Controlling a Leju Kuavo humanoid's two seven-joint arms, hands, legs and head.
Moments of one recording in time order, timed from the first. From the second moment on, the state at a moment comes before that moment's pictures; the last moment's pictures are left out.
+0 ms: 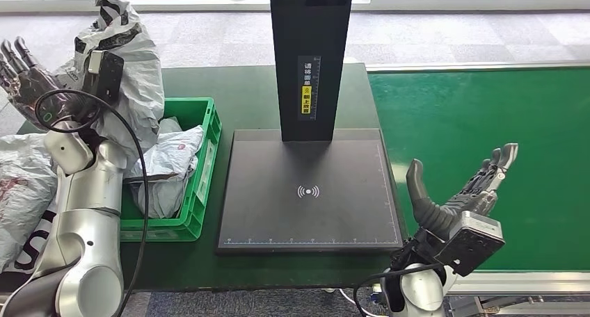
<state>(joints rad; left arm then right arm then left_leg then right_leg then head) -0.82 -0.07 0.37 -0.85 -1.56 0.70 0.15 -0.02 0.27 0.20 -1.58 0.31 -0.62 -0.70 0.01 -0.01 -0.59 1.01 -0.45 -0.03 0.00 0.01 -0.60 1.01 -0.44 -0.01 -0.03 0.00</state>
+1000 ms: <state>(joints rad) -0.88 0.02 0.25 -0.40 -1.56 0.60 0.42 -0.02 0.28 0.16 -1.54 0.35 -0.54 -0.70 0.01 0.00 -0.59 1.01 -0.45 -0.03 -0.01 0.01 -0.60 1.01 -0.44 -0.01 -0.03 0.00</state>
